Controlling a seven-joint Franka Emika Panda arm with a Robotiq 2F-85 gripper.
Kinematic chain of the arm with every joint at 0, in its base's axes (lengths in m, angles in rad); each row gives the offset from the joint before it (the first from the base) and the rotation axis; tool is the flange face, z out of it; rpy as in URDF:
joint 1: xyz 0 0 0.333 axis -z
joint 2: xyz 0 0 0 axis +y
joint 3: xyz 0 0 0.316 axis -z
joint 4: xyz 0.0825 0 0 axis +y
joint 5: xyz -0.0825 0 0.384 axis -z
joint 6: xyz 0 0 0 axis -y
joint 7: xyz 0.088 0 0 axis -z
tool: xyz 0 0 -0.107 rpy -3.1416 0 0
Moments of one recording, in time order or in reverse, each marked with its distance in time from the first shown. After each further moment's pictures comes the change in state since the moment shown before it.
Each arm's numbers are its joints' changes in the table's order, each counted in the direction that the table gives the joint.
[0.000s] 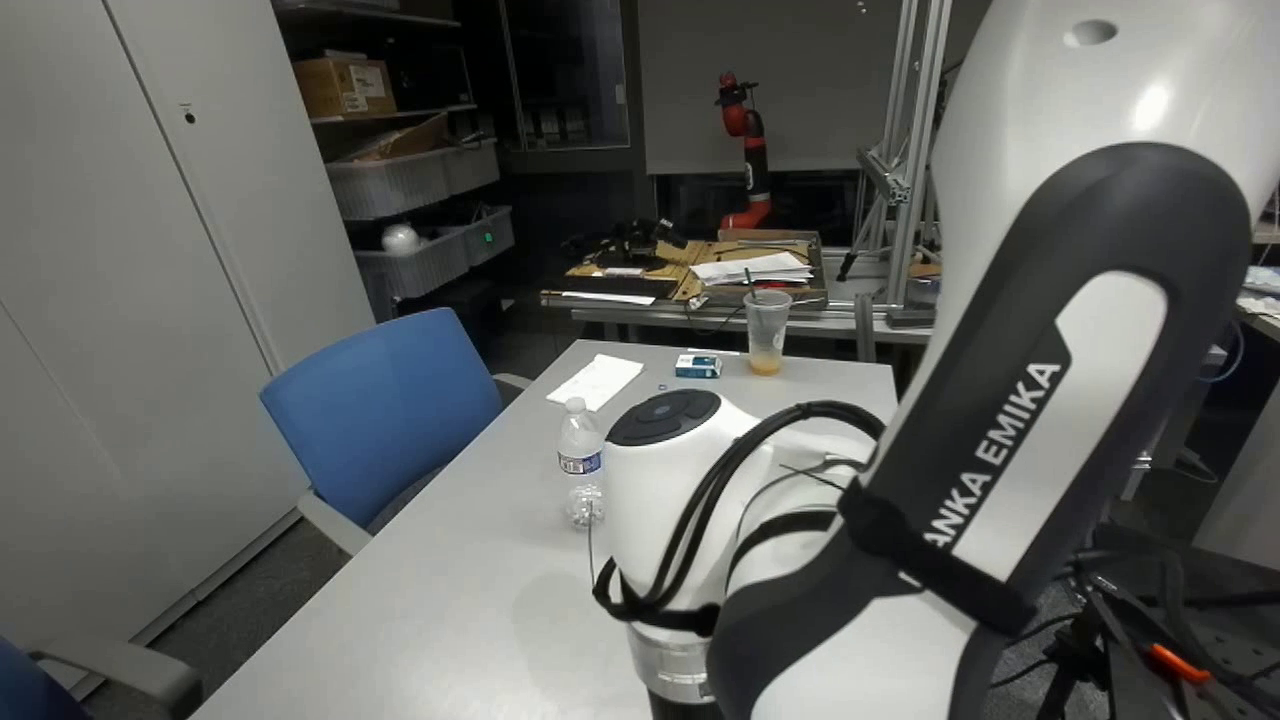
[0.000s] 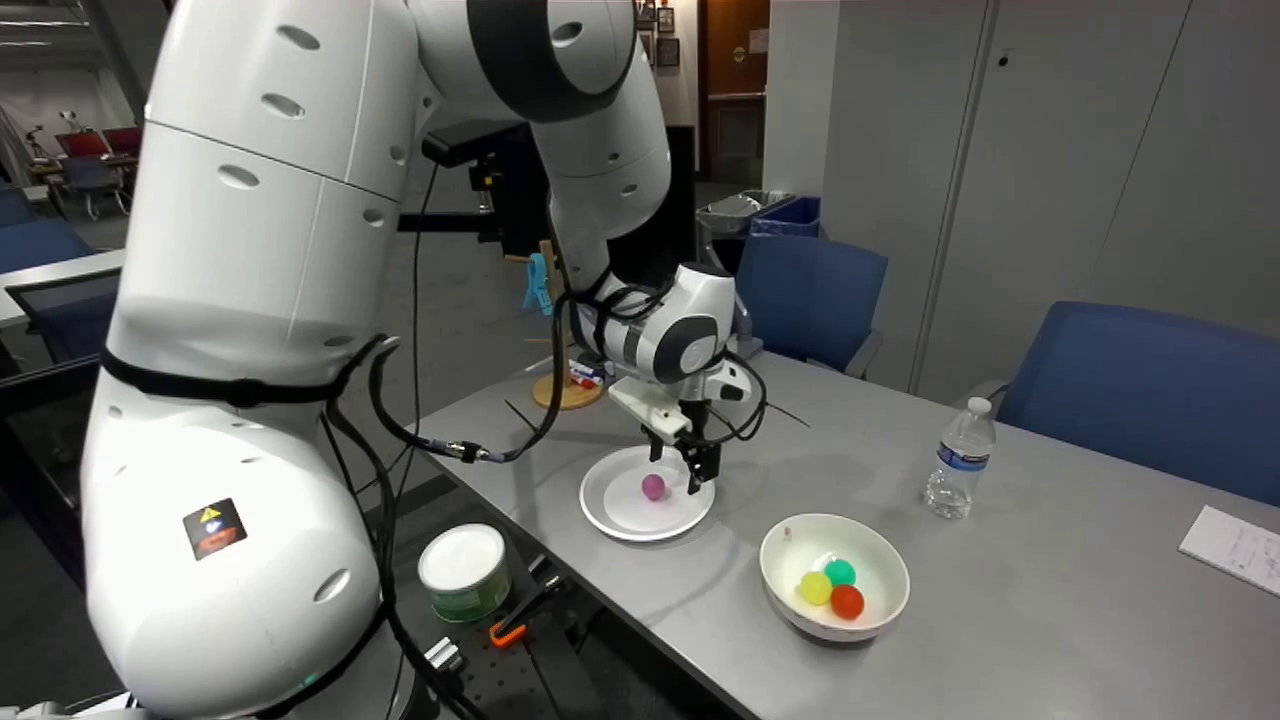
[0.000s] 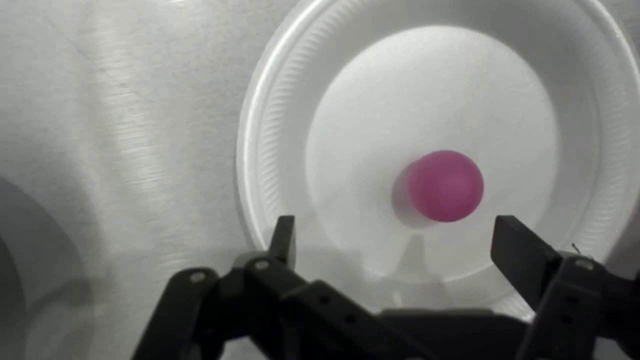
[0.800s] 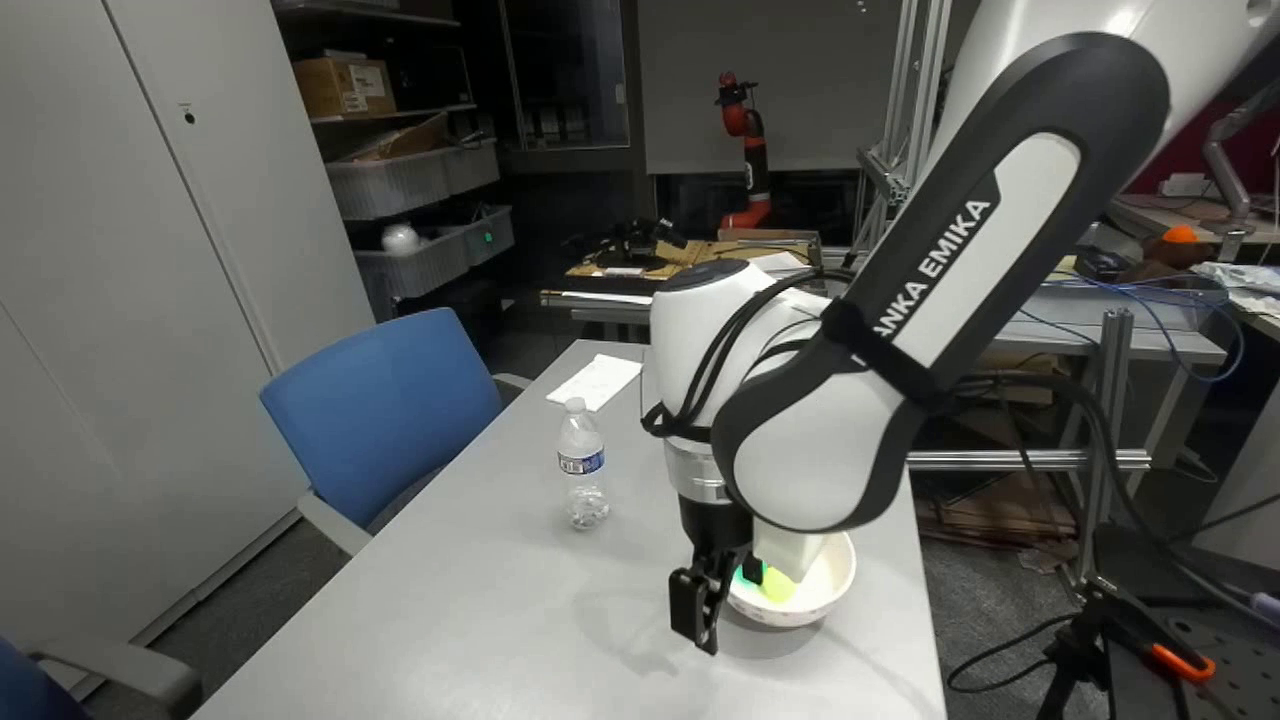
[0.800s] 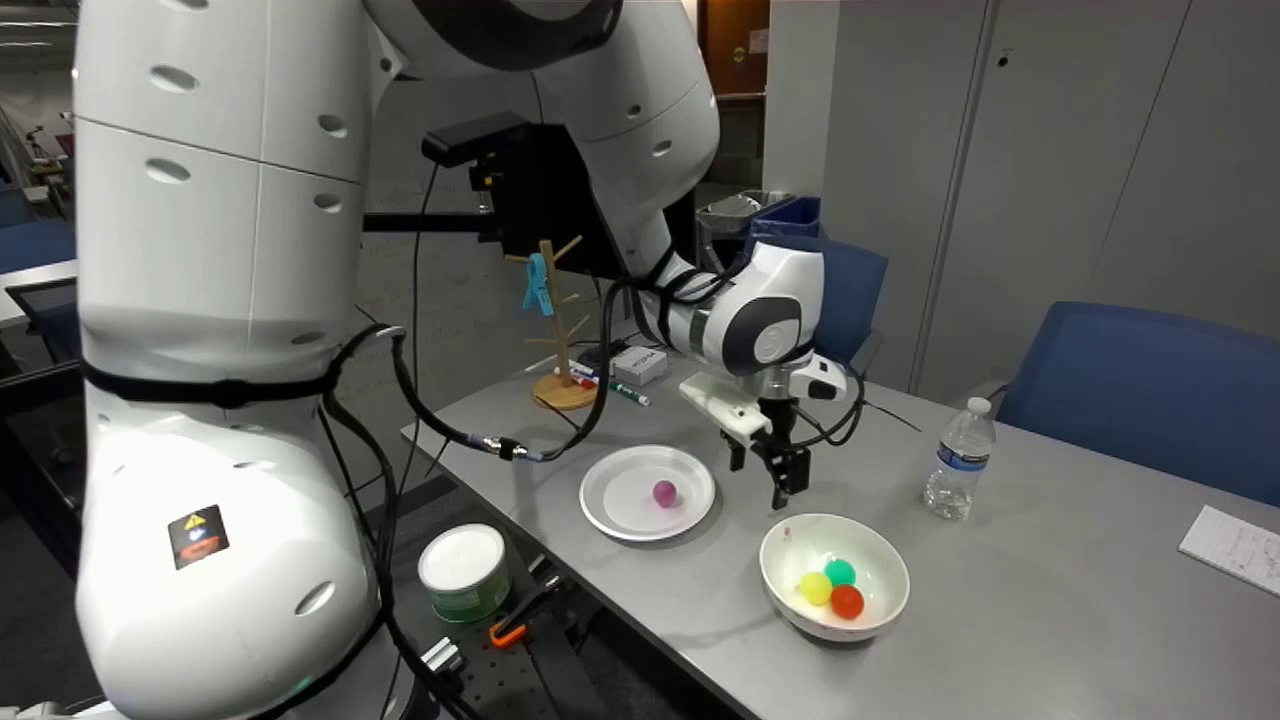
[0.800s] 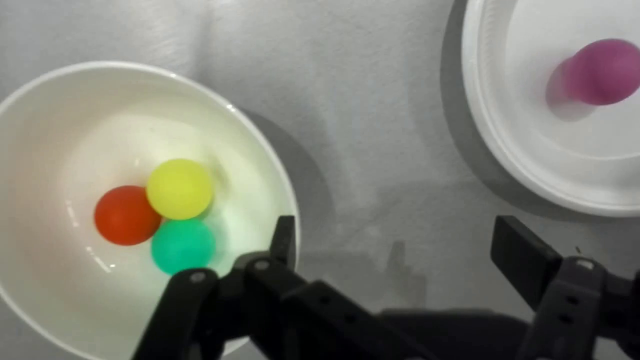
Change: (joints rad) arm 0.062 -0.111 0.175 0.011 0.044 -0.066 -0.002
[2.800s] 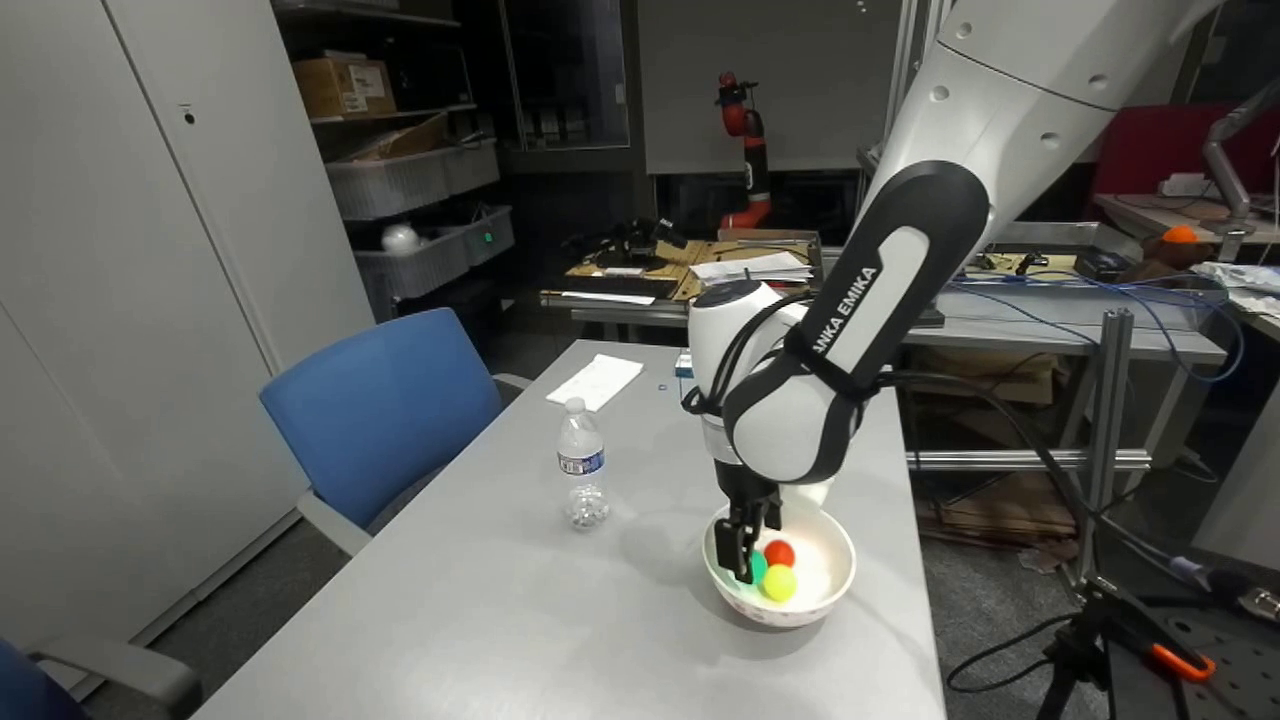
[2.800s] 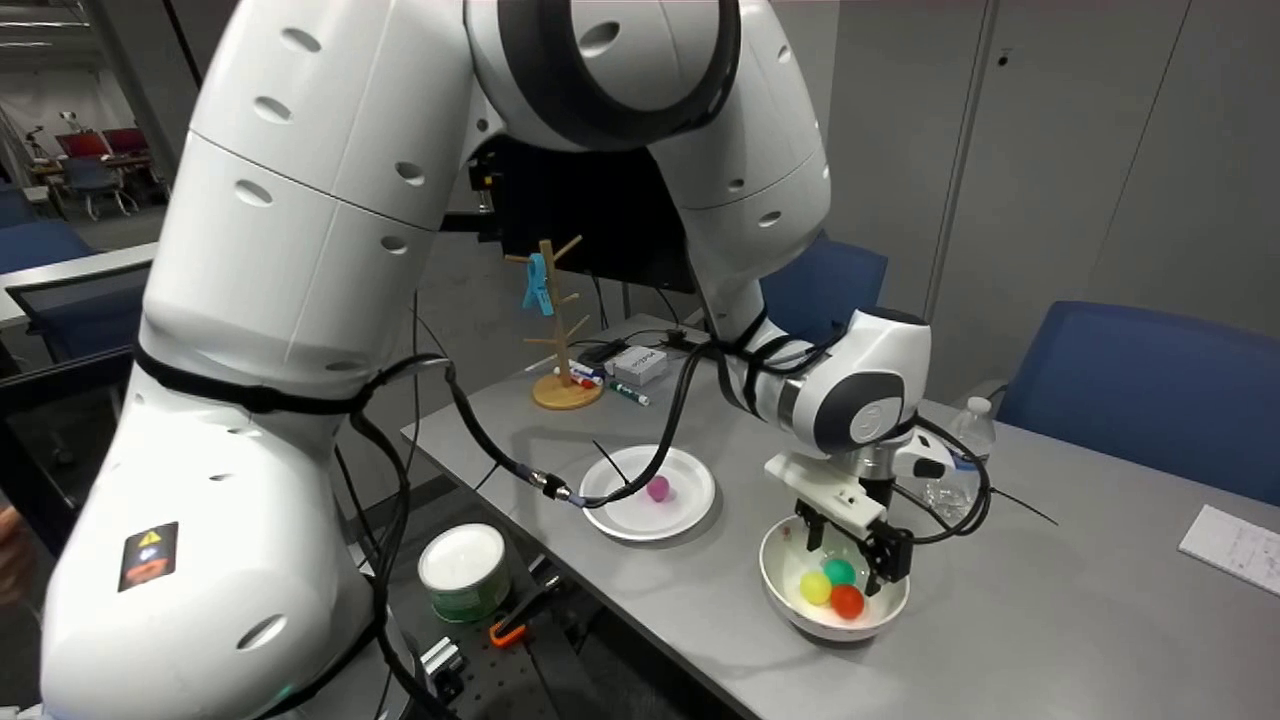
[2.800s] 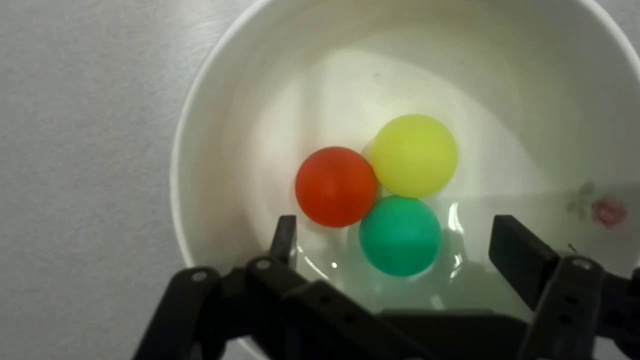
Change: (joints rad) arm 0.166 0.190 0.062 -0.134 0.089 0.022 -0.209
